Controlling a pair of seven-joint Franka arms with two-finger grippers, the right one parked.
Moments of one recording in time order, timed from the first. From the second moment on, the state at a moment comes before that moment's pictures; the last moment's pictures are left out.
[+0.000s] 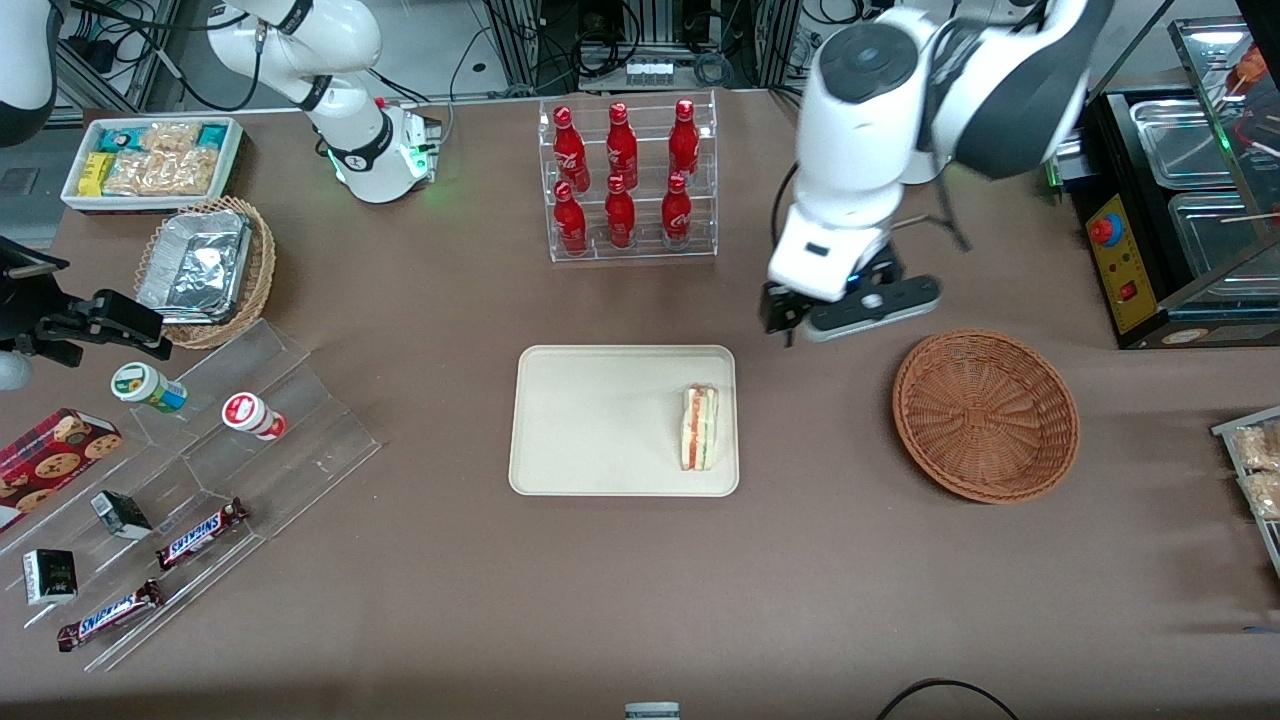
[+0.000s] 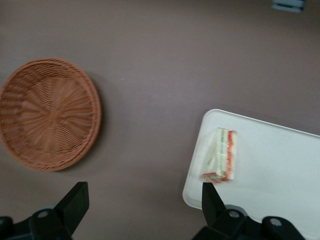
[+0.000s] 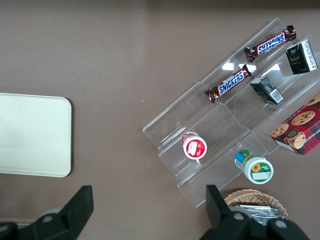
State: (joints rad) arm -0.21 0.11 -0.38 -1.65 0.23 1.80 -0.91
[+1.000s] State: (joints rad) arm -0.05 -0.10 -0.07 -1.75 0.05 1.65 -0.35
